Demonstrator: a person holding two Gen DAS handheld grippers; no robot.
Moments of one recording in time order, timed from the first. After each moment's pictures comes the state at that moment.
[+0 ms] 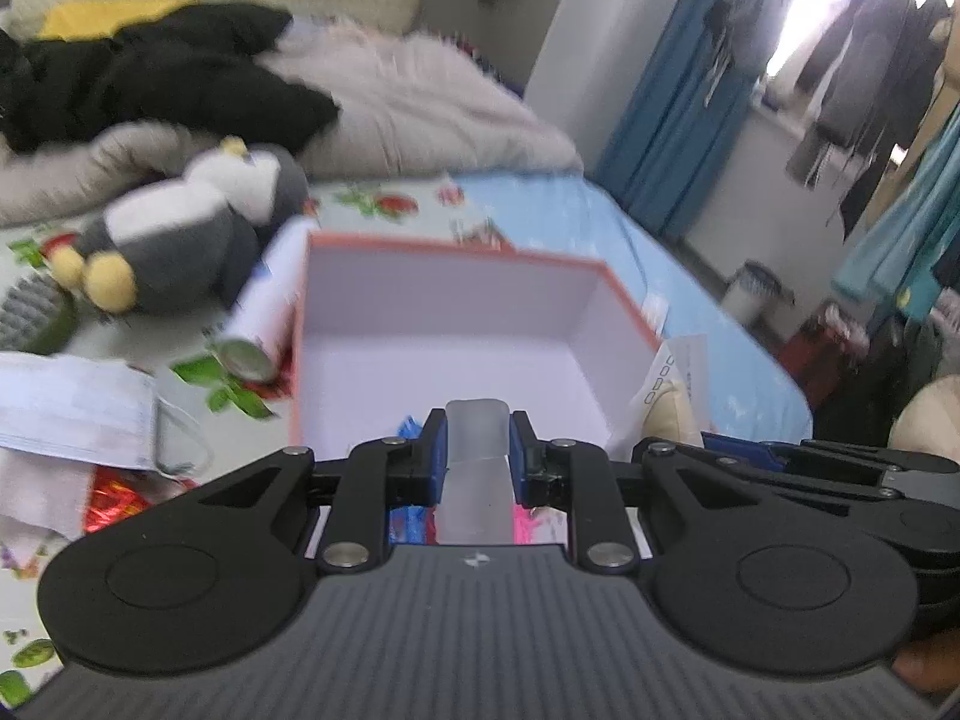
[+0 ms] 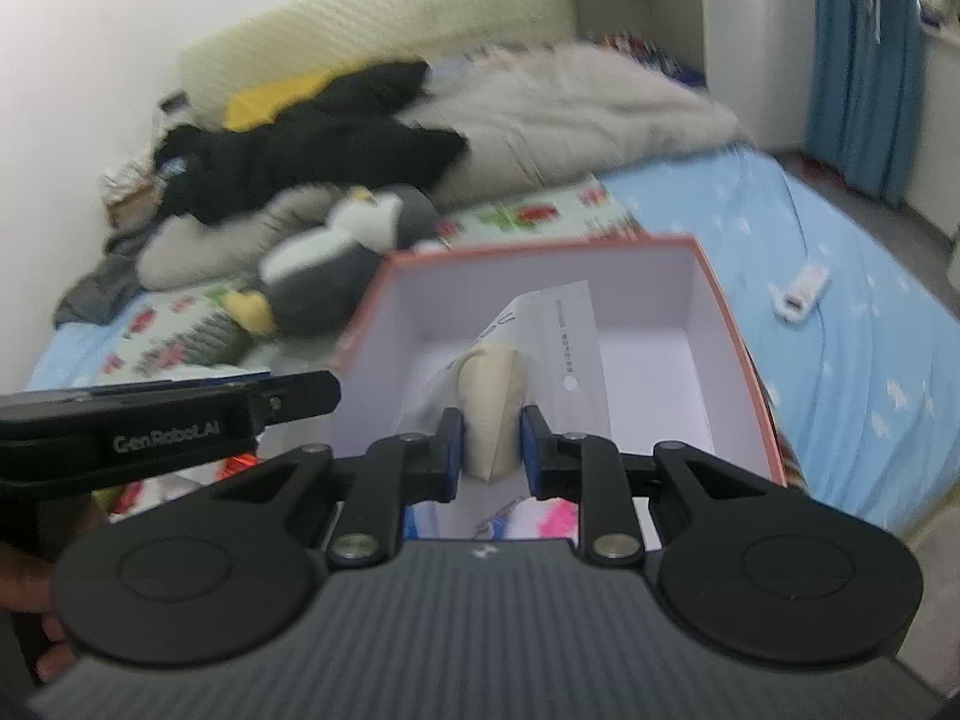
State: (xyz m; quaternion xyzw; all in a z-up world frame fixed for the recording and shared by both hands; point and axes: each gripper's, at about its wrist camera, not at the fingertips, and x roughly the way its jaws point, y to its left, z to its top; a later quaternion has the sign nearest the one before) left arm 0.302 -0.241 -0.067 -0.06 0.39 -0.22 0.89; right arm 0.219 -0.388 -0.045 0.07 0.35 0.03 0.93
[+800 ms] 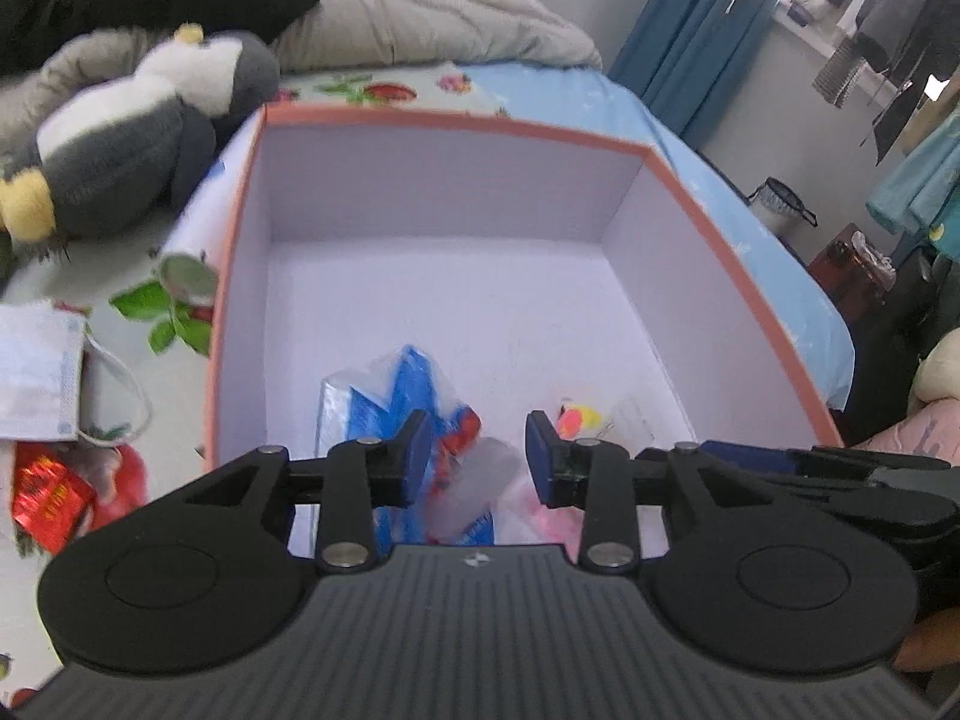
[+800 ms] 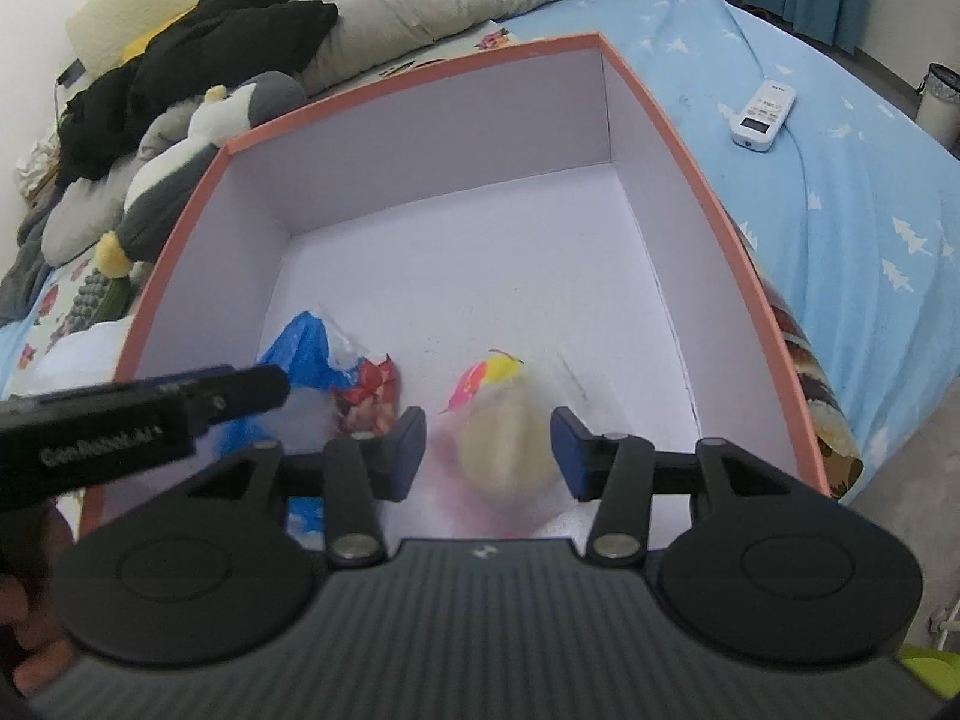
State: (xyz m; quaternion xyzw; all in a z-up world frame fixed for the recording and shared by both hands) left arm 0.351 -0.272 -0.140 -0.03 0.46 -0.22 0.86; right arm 0.267 -0.436 -0.142 0.13 0.47 -0.02 0.87
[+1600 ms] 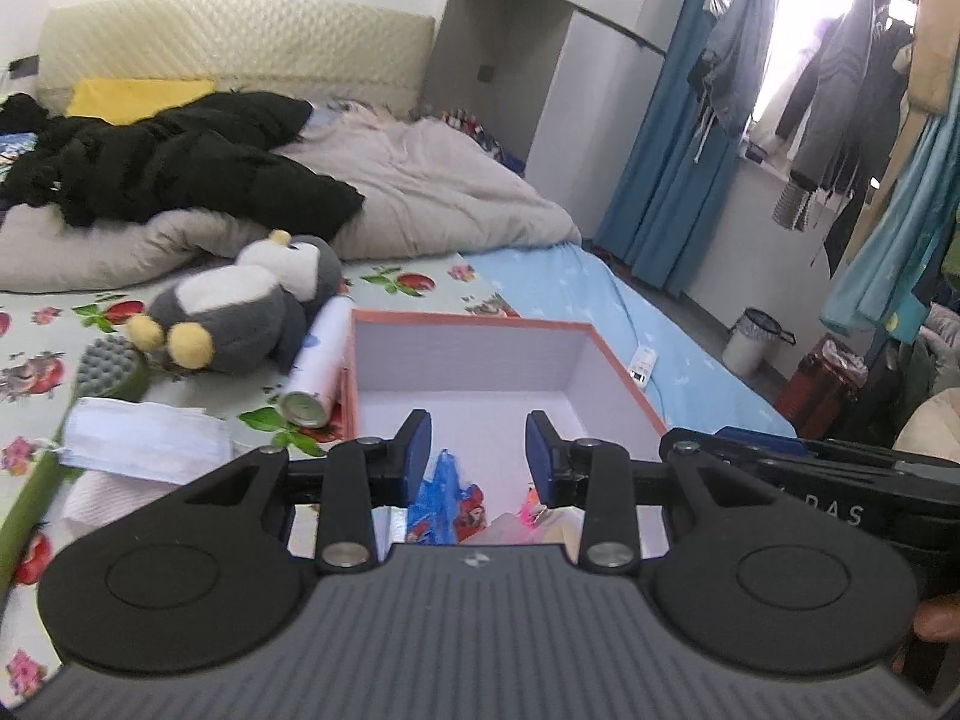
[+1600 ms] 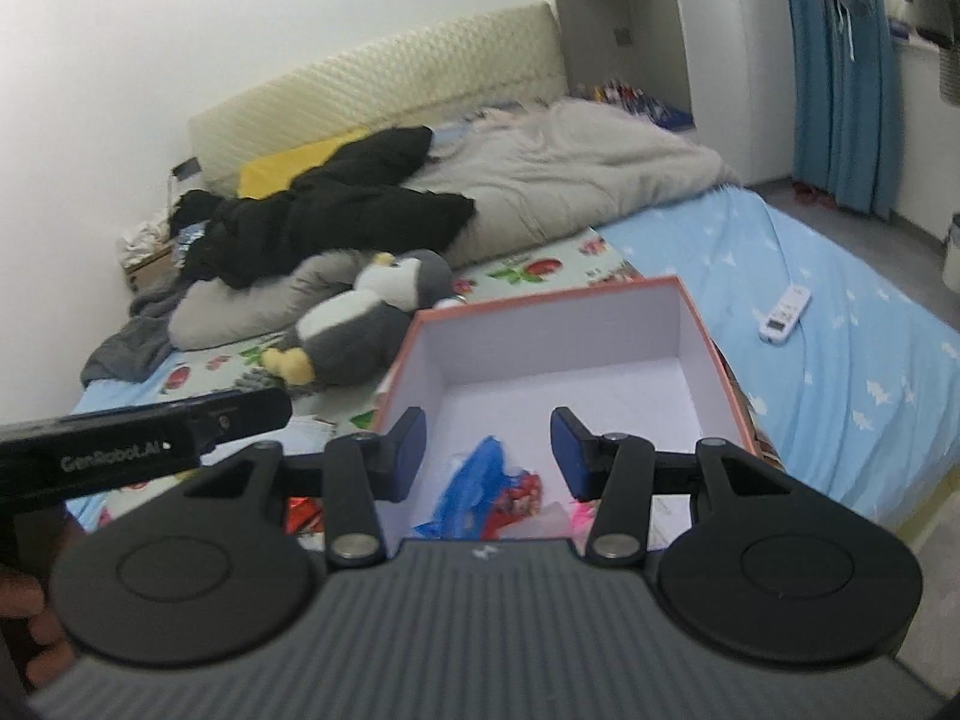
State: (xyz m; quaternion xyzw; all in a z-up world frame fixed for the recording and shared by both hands) left arm 0.201 -0.184 0.013 -0.06 0.30 -0.20 0.93; right arm 0.159 -0.388 -0.005 0.11 0.30 0.03 0.95
